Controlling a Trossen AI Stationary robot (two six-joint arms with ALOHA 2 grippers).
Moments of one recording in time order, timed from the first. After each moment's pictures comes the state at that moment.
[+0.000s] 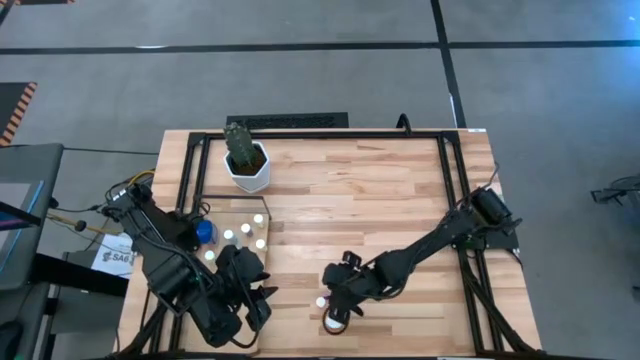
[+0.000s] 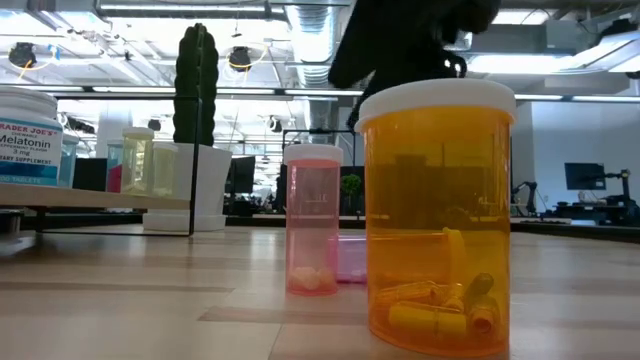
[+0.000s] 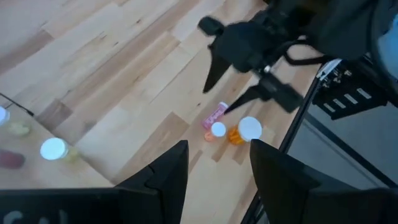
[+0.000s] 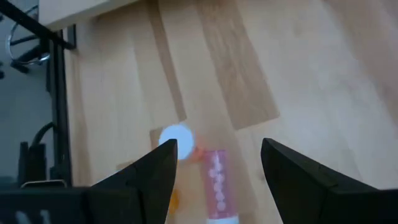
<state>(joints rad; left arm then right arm) -0.79 1.69 1.87 -1.32 -0.62 -1.38 0.51 1.91 1.40 -0.43 0.29 0.74</state>
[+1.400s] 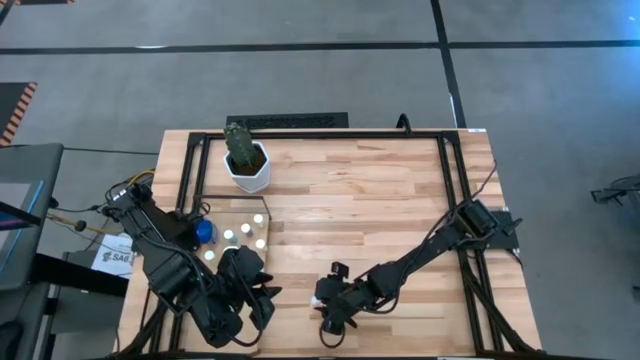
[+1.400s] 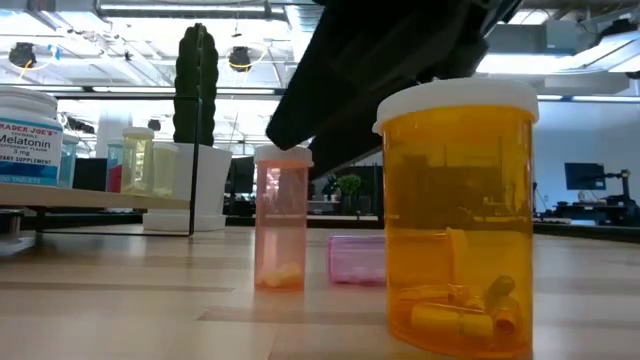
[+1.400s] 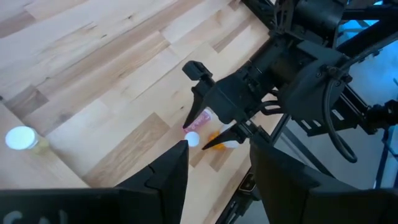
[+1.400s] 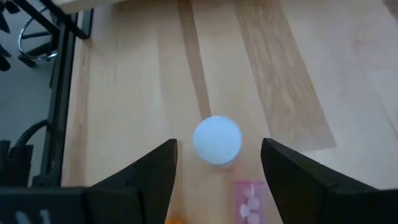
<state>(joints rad) -0.78 1.69 1.87 -1.26 -0.64 -1.48 0.53 2.05 1.40 -0.19 0.31 0.64</state>
